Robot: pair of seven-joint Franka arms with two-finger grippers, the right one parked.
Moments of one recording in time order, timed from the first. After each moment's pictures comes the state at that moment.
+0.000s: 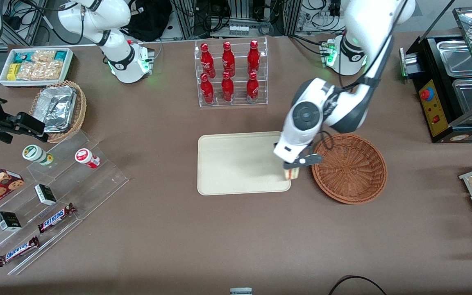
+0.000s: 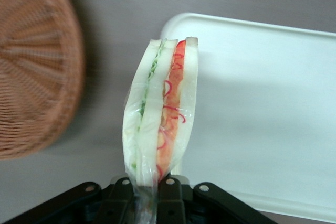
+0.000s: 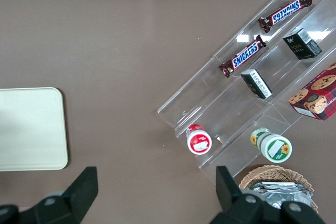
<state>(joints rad) -0.49 0.43 -0.14 -1.78 0.02 2.07 -0.81</state>
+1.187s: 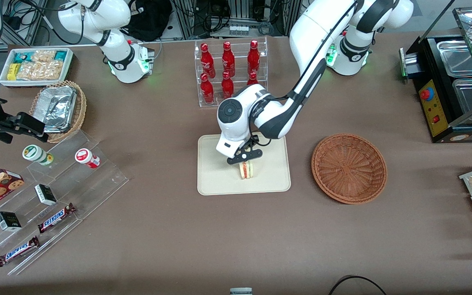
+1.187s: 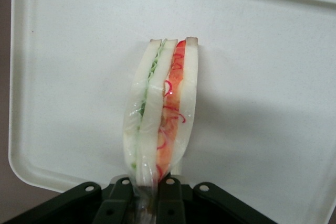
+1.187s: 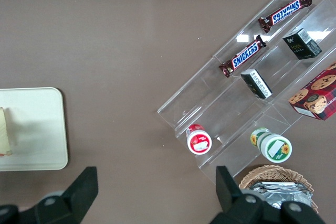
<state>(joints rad) -0.72 0.71 -0.14 -1.47 0.11 2.07 -1.13</state>
